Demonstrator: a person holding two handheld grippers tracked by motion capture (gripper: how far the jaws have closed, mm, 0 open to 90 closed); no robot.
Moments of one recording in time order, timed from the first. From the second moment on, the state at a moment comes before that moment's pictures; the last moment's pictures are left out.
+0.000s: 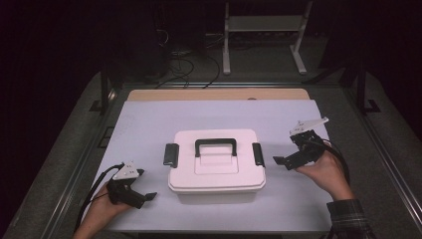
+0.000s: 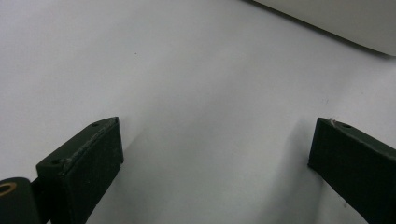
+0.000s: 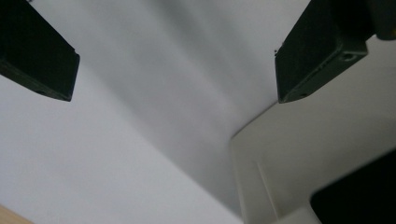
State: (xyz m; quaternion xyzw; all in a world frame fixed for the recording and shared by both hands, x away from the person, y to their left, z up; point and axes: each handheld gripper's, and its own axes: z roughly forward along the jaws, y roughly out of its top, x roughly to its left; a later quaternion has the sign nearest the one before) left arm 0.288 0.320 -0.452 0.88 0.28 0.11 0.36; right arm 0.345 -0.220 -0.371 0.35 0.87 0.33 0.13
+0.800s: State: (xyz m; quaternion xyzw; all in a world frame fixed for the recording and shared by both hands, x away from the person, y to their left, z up) left arm 0.288 0.320 -0.452 0.88 0.28 0.11 0.36; right arm 0.327 -0.245 -0.432 0.44 0.82 0.33 0.14
